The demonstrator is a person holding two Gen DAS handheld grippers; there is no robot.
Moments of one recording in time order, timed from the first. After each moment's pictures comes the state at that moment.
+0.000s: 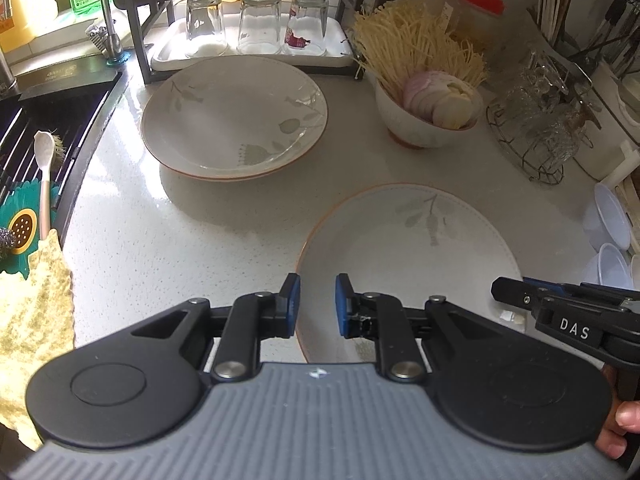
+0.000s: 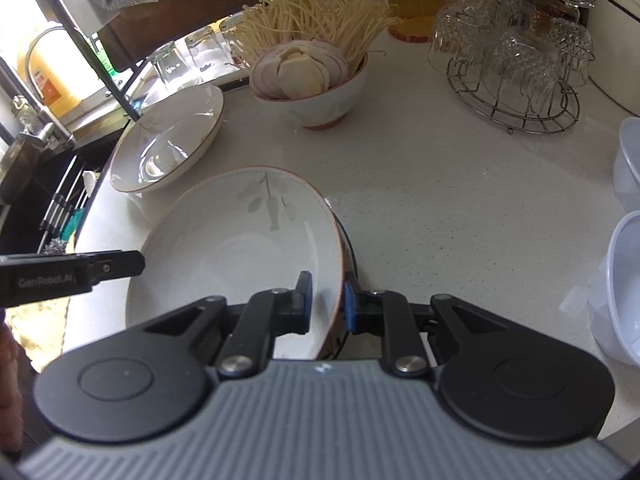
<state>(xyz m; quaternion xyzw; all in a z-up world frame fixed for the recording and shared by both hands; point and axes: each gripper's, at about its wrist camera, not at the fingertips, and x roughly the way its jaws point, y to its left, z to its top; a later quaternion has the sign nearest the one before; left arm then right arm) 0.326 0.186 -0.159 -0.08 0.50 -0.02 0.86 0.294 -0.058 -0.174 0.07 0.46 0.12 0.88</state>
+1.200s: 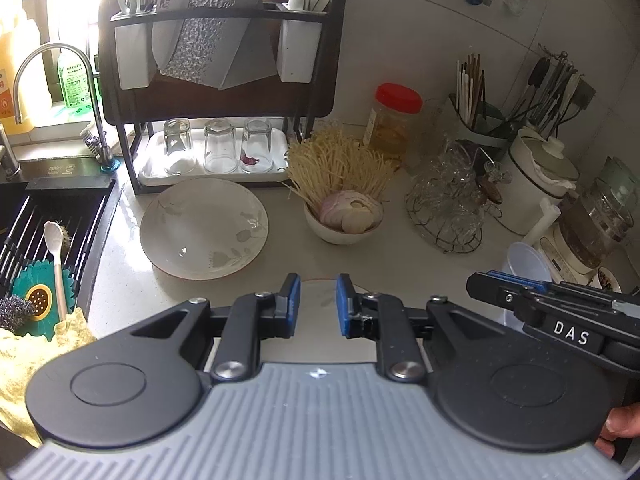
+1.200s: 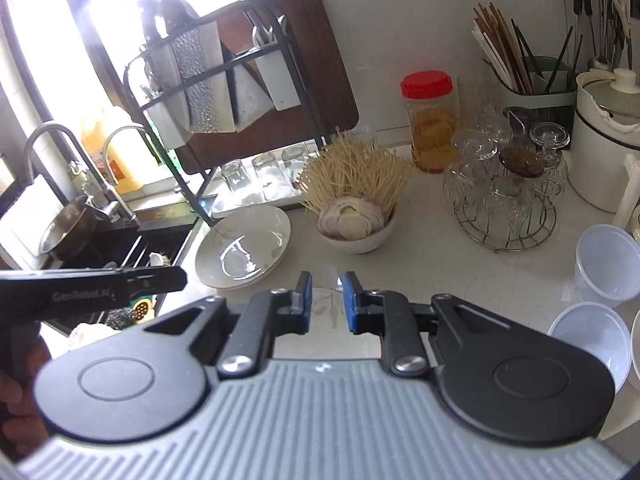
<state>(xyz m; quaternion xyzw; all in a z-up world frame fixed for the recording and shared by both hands) 0.279 0.159 -0.028 -0.07 0.39 -0.06 0.91 0.242 -0.081 -0.052 0.10 0.33 0.17 0.92</state>
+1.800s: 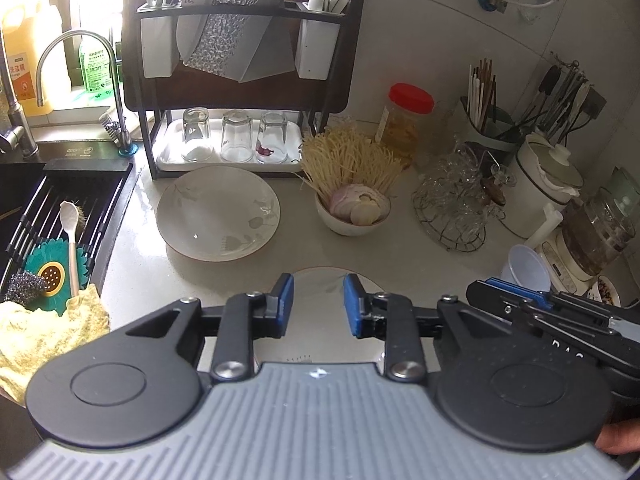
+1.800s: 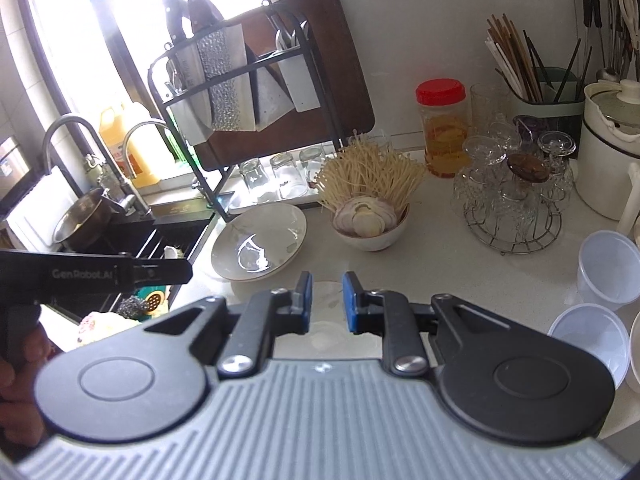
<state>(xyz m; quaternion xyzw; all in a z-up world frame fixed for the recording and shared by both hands) 0.262 0.166 -0.018 -0.09 0.41 -0.03 0.91 0.227 -0.076 -0.050 0.09 0.33 0.19 0.92</state>
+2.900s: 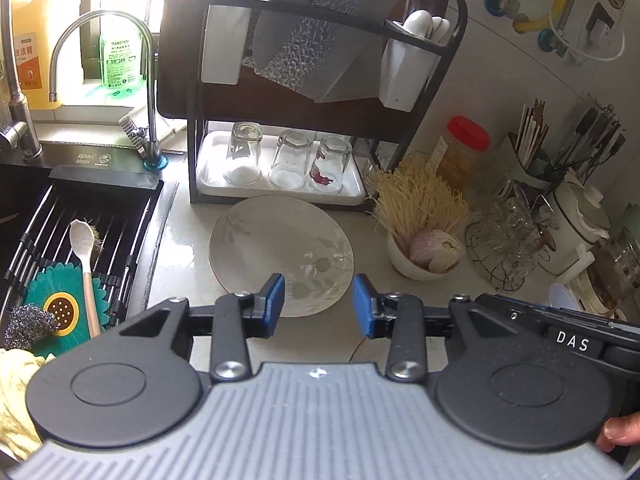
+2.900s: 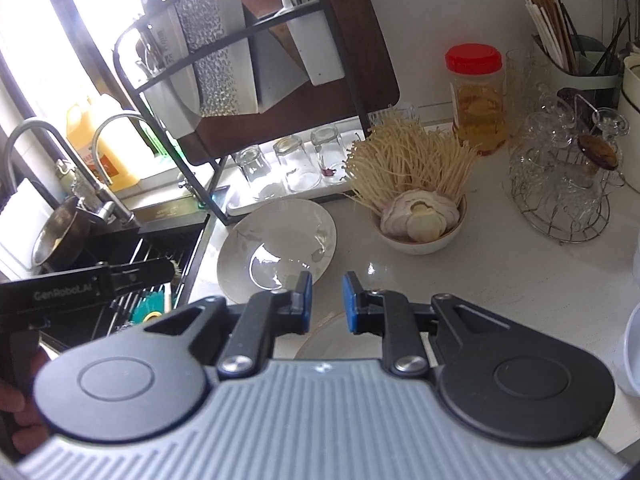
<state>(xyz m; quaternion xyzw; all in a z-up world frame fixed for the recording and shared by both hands) 0.330 0.291 -0.050 -0.12 0.40 -0.04 0.91 0.299 0.019 -0.068 0.11 0.38 0.15 0.91</state>
